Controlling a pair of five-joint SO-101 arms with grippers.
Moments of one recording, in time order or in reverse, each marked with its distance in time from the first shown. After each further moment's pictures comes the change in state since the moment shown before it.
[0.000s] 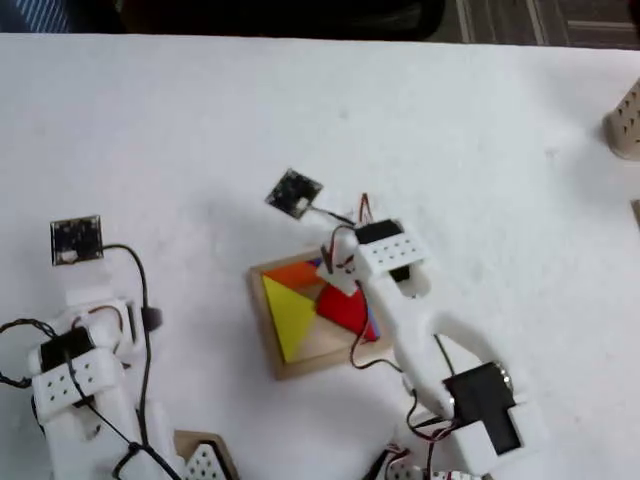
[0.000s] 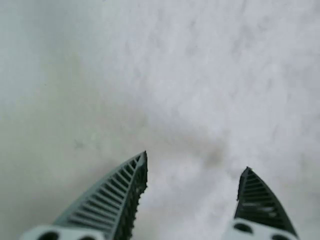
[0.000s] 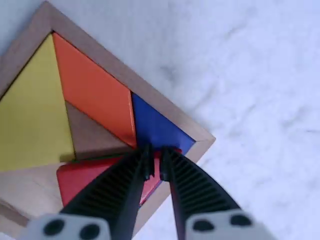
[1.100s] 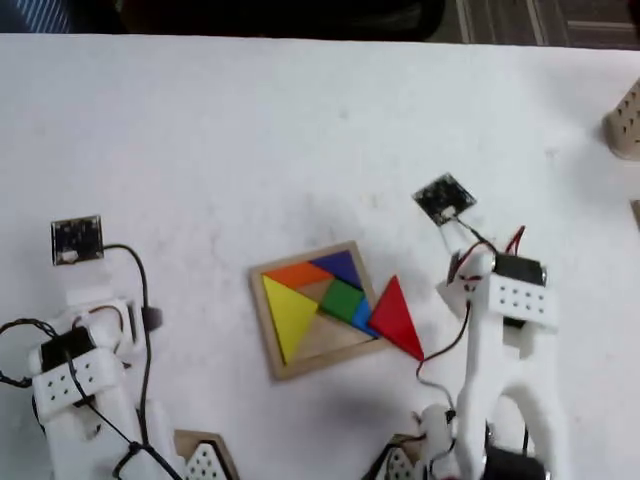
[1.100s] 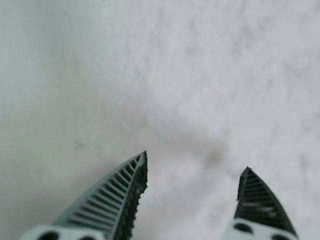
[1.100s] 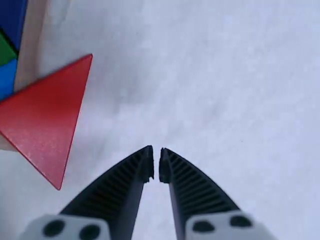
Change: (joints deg) left arm 0.0 0.0 0.0 0.0 0.0; right arm 33.3 -21.0 12.3 11.6 11.0
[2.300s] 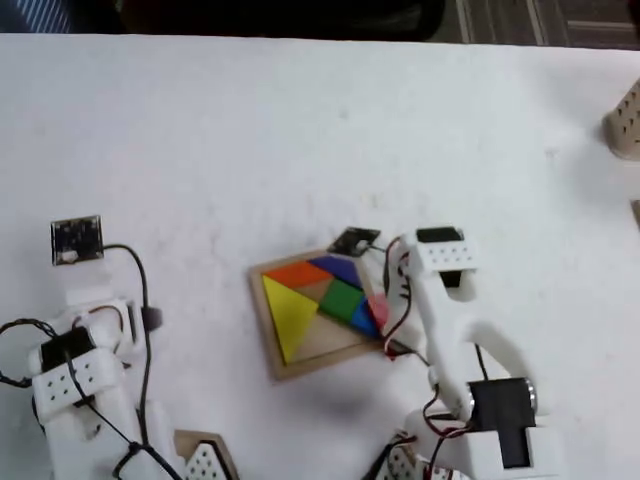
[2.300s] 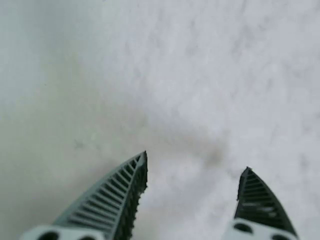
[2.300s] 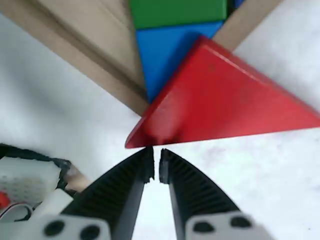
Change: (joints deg) left arm 0.0 0.0 0.0 0.0 0.0; right arm -20.3 17.0 -8.5 19.8 2.7
